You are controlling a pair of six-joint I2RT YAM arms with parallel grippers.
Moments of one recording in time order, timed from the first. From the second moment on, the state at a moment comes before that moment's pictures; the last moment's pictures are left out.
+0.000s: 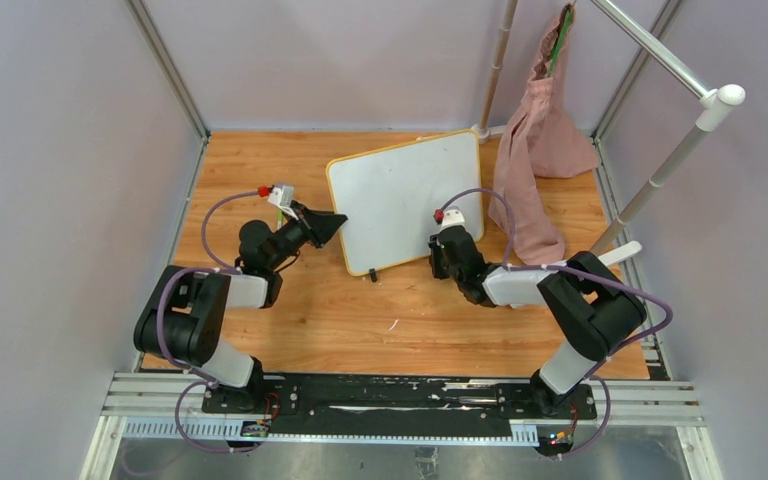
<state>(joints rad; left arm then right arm) -0.18 1.52 0.40 1.20 0.56 -0.58 0.65 1.62 0.63 0.38 0.22 0.27</state>
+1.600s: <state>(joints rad) -0.19 1.37 0.34 0.99 0.50 -0.45 0.58 1.58 0.59 0.36 0.30 0.25</state>
